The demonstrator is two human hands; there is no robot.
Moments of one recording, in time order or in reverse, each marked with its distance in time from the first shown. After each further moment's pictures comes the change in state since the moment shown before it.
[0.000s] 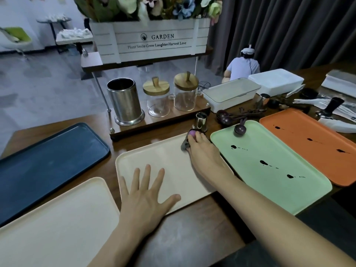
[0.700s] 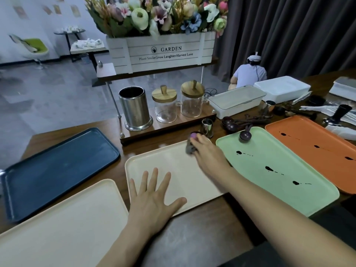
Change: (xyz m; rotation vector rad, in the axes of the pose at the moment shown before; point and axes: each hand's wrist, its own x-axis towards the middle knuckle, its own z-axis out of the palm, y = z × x) left_hand -0.003 0.002 -0.007 -0.050 -0.019 -0.010; right_hand 0.012 0.014 0.008 0.244 0.060 -0.171
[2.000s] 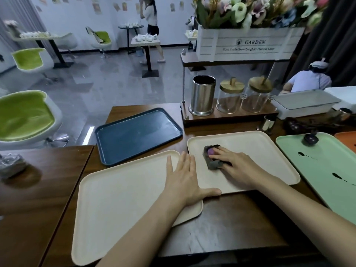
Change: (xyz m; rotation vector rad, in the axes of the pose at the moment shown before) left_hand -0.046 -0.067 -0.020 -0.025 -0.014 -0.051; right_hand -0.045 -0.102 -0.005 0.213 -0.275 -0.300
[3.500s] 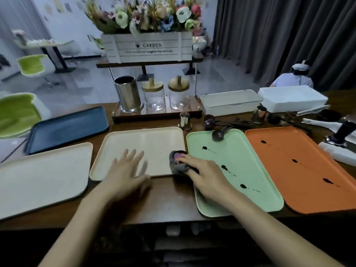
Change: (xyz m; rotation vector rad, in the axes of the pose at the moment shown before) left_hand -0.002 0.184 -0.007 -0.225 0.077 -0.170; right_hand -0.172 0.144 -0.094 0.425 0.131 -0.042
